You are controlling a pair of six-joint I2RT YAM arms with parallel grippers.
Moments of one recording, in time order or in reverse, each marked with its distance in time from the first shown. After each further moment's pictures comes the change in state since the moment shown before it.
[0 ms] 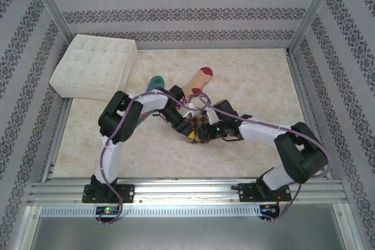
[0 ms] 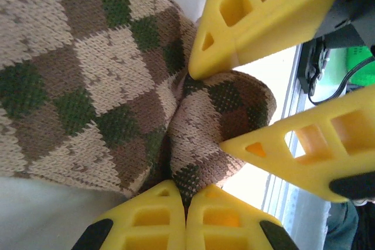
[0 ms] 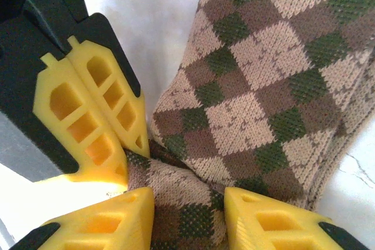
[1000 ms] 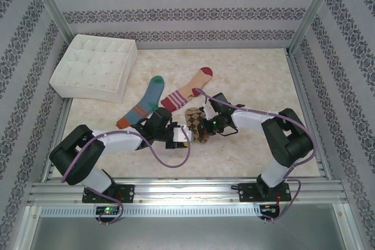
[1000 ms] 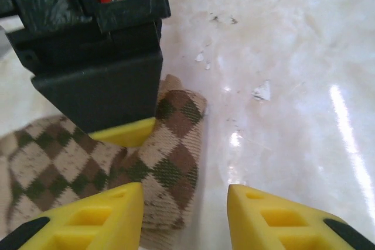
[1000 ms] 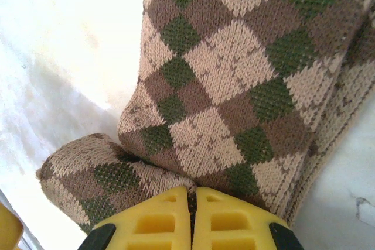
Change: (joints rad) left arm -0.182 -0.629 -0.782 0.990 -0.489 0.481; right arm -0.047 0.190 0.172 -0.151 -0.098 0.000
